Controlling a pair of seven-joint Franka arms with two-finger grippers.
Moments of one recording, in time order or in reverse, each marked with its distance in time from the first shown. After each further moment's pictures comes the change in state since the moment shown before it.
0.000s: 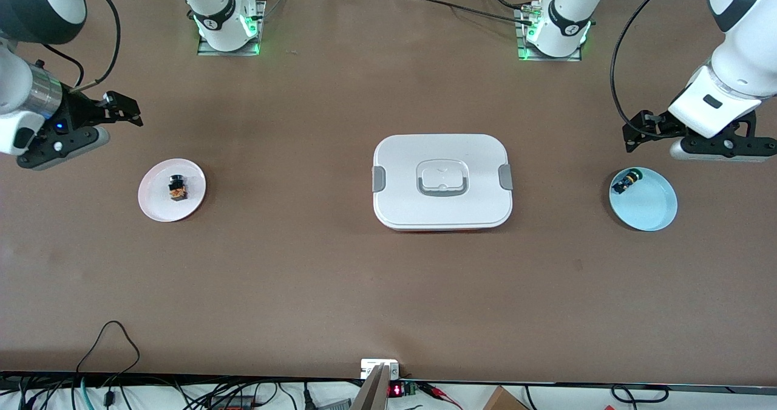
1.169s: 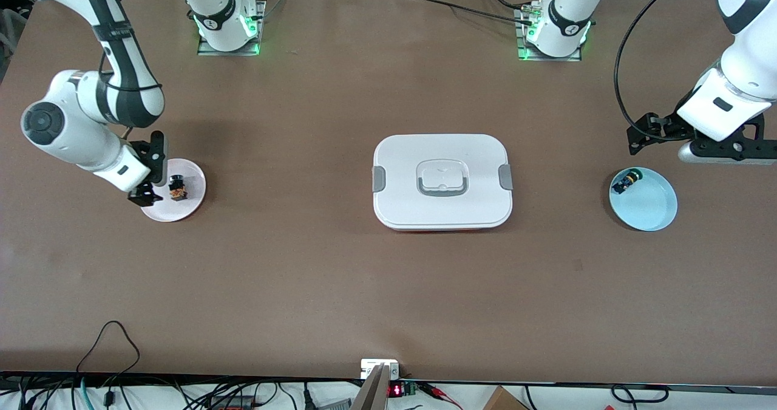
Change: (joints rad) left arm 0.015 0.018 -0.007 0.028 -0.012 -0.003 0.000; right arm -0.121 0.189 0.020 -0.463 -0.051 0.788 -1.310
